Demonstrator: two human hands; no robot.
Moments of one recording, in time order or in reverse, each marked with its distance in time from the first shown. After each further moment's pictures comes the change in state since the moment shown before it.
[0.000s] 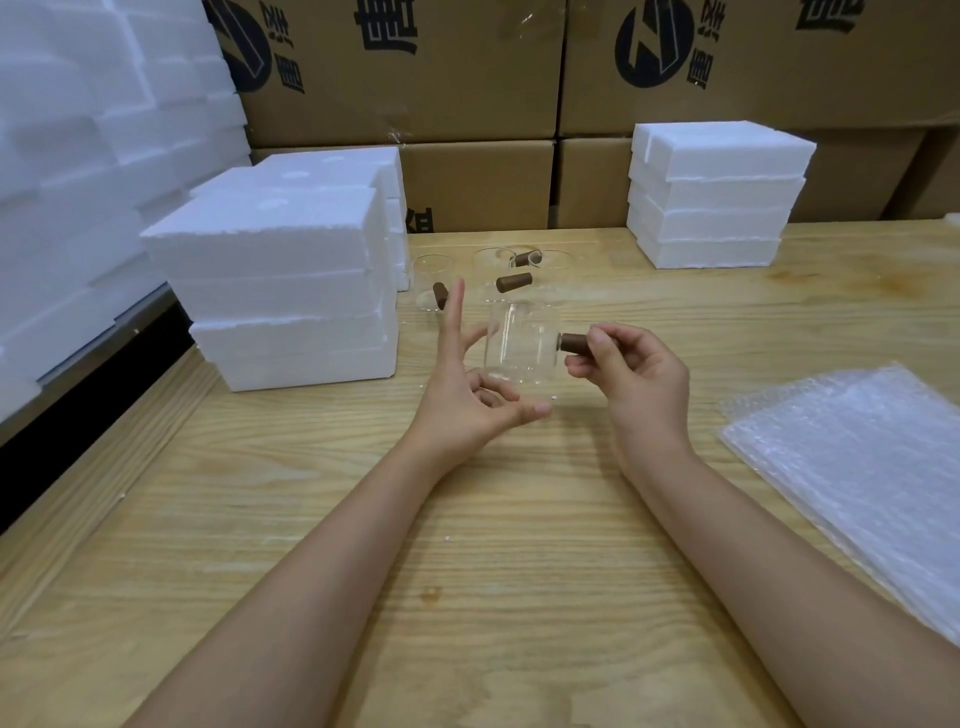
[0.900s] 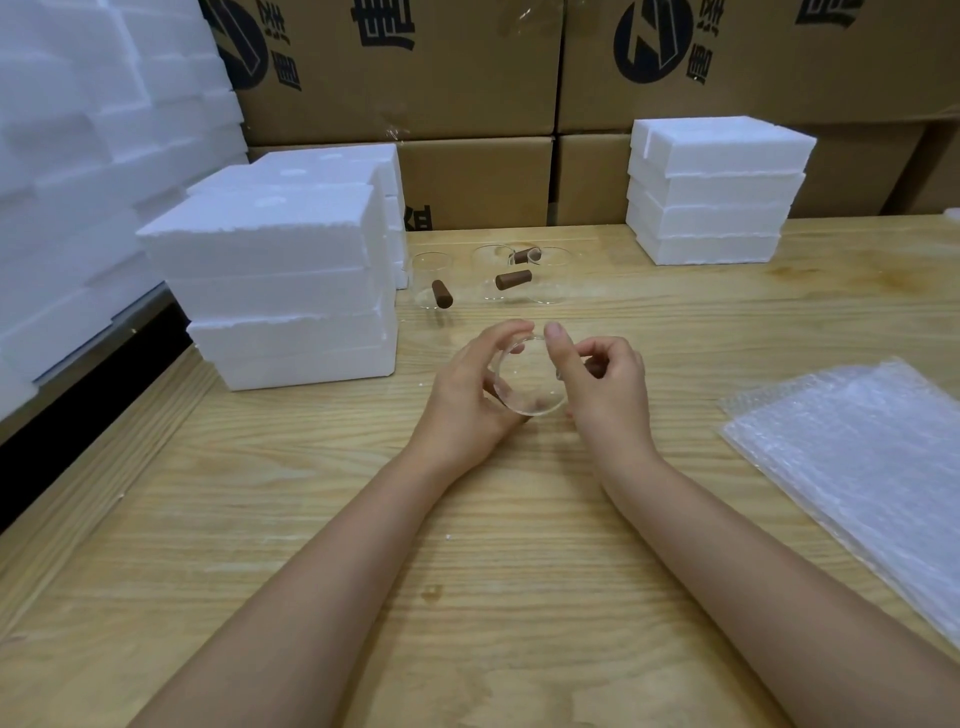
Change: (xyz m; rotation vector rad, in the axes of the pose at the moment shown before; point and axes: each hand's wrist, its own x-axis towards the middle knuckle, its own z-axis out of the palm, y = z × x) left_hand 0.001 -0.001 0.007 0.287 0.025 0.155; right_hand -0.009 0.007 0.019 -0.383 0.001 0.084
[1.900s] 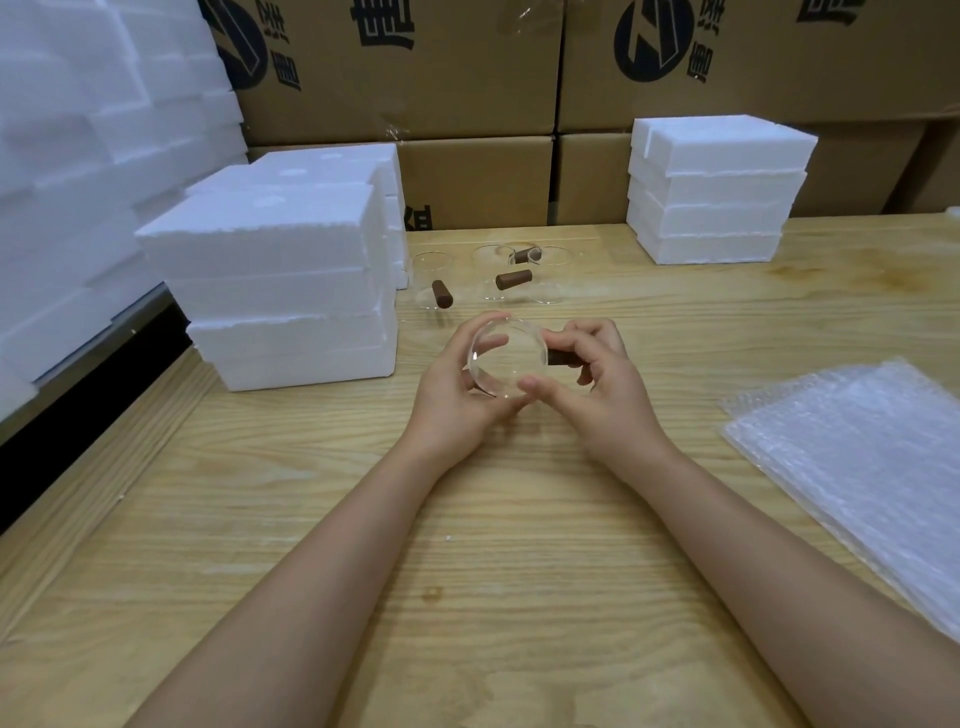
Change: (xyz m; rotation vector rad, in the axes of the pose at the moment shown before) left_hand 0.001 0.000 -0.007 -0.218 0.053 -0.159; right_hand 0.005 0.001 -0.014 -0.116 -0.331 -0.337
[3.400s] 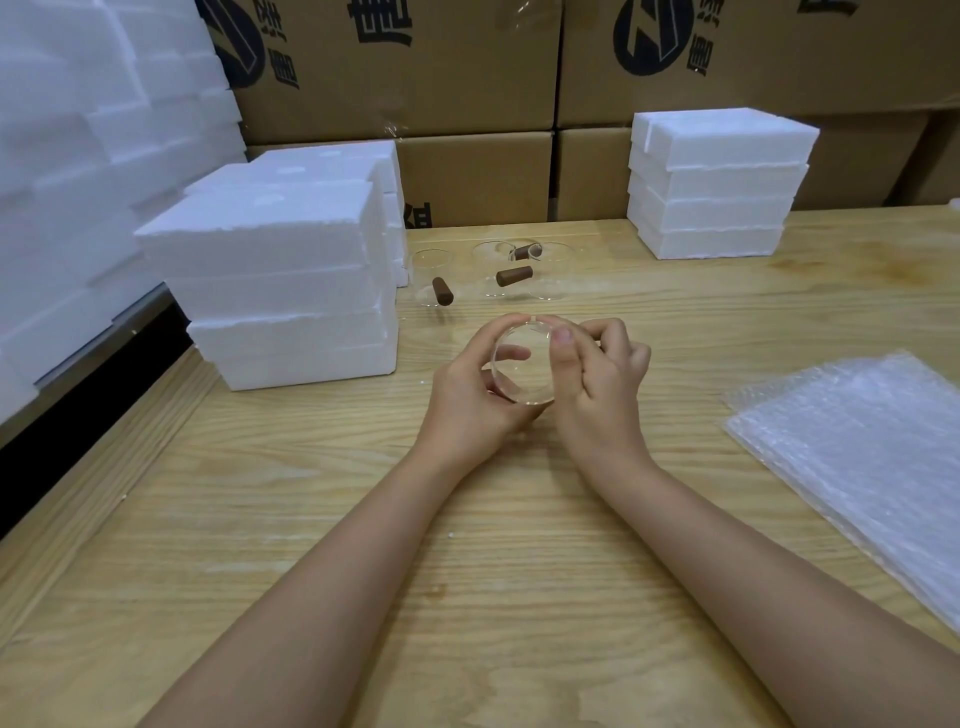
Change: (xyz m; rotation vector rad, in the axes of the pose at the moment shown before) left_hand -0.006 0.007 0.012 0.089 -0.003 0.049; right_hand -0.007 -0.008 0.023 -0.253 0.273 0.018
